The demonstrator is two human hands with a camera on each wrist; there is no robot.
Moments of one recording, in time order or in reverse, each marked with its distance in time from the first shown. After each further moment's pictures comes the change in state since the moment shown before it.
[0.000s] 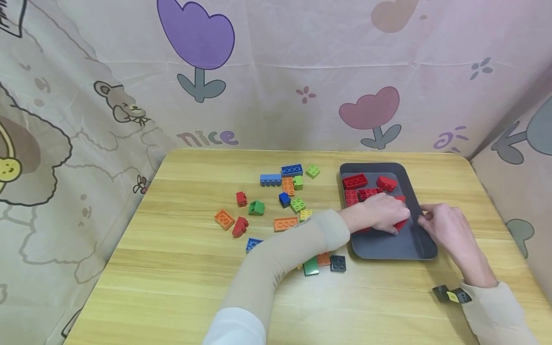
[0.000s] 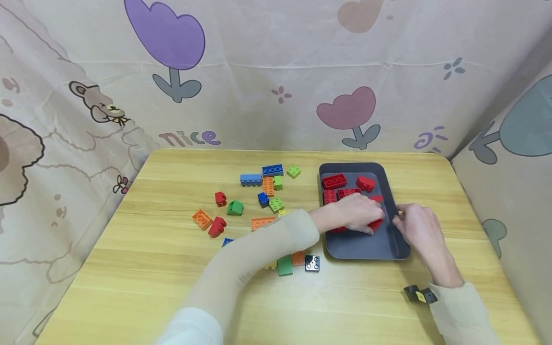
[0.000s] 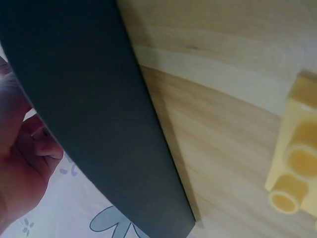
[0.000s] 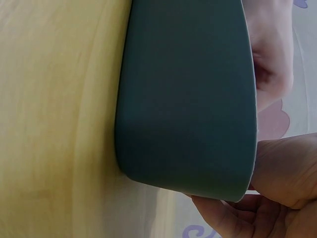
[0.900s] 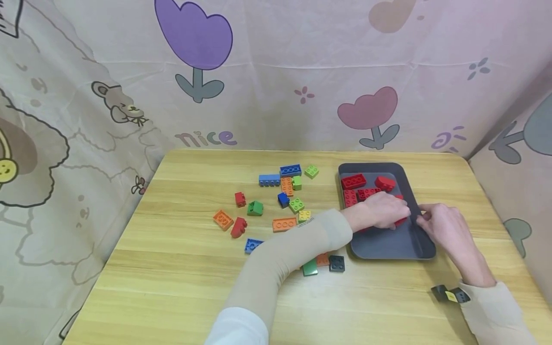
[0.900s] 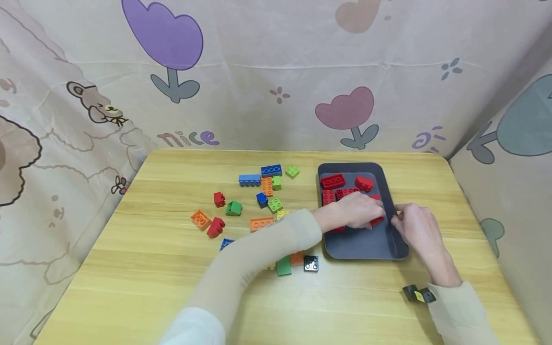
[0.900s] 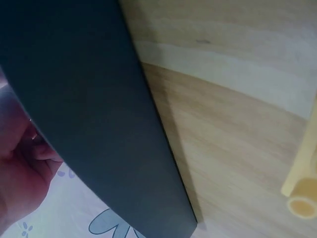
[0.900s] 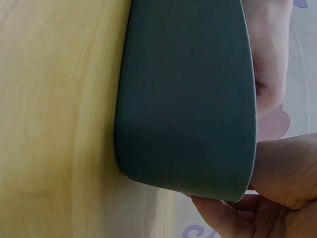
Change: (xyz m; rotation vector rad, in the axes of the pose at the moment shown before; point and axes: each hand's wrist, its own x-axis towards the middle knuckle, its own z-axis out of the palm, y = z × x) left_hand 0.004 0.003 0.000 0.047 0.037 -0.018; right_hand 0.000 0.000 0.000 -0.016 0.006 -0.003
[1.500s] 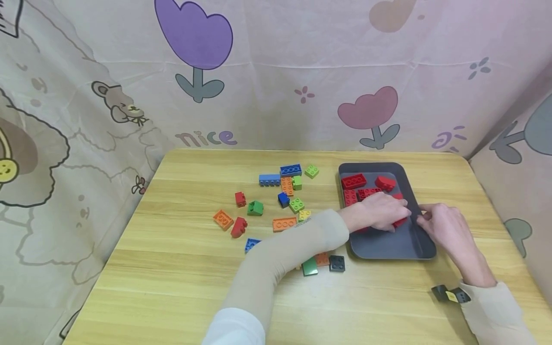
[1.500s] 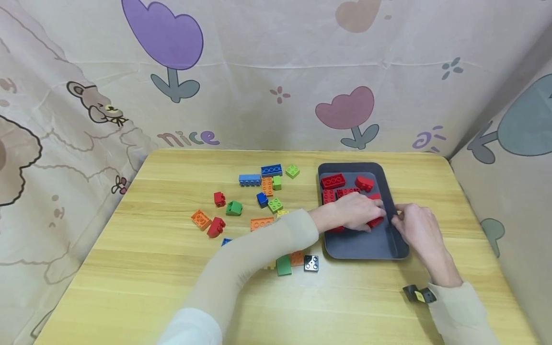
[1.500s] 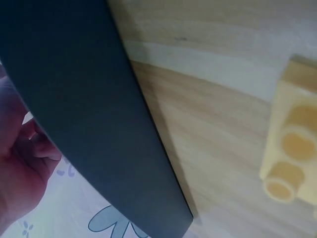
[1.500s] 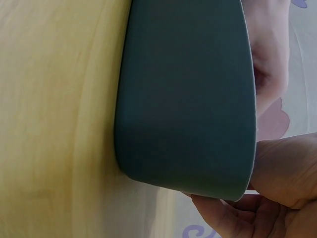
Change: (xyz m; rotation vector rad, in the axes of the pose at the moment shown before) left_hand -0.005 -0.002 0.001 0.010 -0.006 0.012; right_hand 0.000 0.002 0.000 0.008 0.008 -0.009
